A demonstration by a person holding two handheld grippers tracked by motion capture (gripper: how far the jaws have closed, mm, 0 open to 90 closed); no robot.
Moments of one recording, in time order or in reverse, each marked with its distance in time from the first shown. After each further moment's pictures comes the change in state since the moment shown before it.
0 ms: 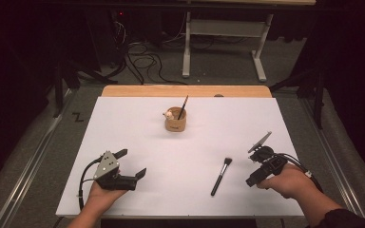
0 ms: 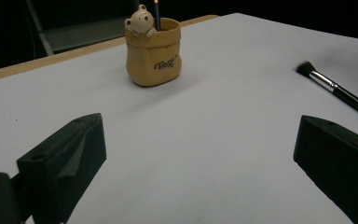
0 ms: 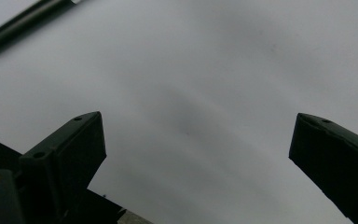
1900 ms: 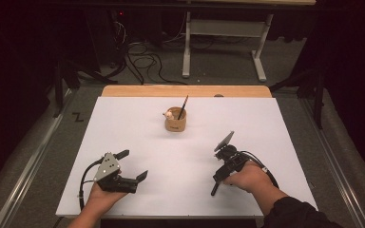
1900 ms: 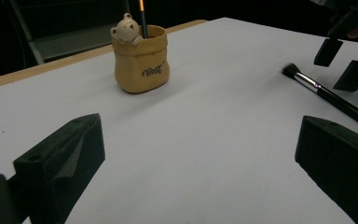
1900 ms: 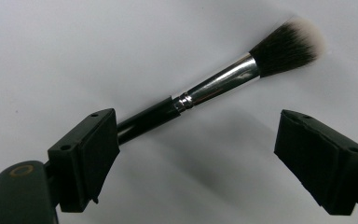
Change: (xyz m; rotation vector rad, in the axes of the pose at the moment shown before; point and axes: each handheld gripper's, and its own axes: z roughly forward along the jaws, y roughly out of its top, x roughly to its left) left arm -0.005 0.002 -0.003 -0.021 -0.028 0.028; right arm 0.060 0.063 0.040 0.000 0.056 -0.018
